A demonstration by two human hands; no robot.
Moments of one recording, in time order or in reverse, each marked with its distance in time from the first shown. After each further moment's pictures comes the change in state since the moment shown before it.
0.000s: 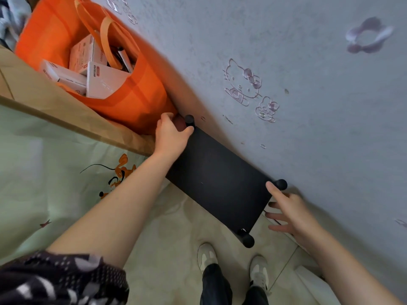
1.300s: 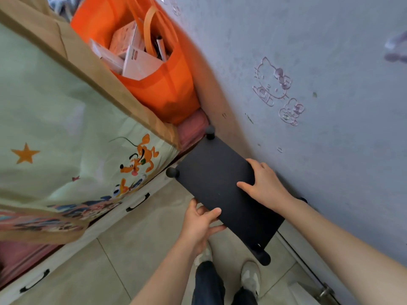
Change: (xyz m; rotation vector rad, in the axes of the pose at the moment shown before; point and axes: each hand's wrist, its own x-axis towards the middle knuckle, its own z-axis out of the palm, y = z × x) left_hand -0.193 -0.082 0.057 -1.055 -0.253 -0.630; right_hand 0.029 -0.050 0.047 -0.948 -0.105 -0.731
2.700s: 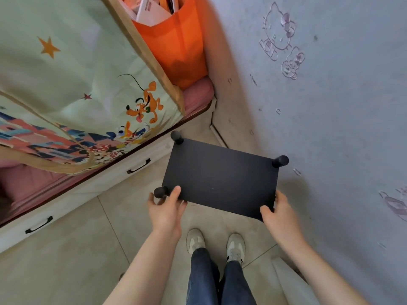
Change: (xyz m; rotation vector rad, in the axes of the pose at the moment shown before) left_hand -0.068 -0.042 -0.039 -0.356 0.569 0.083; right_hand -0.151 0.057 0.054 0.341 0.103 0.302
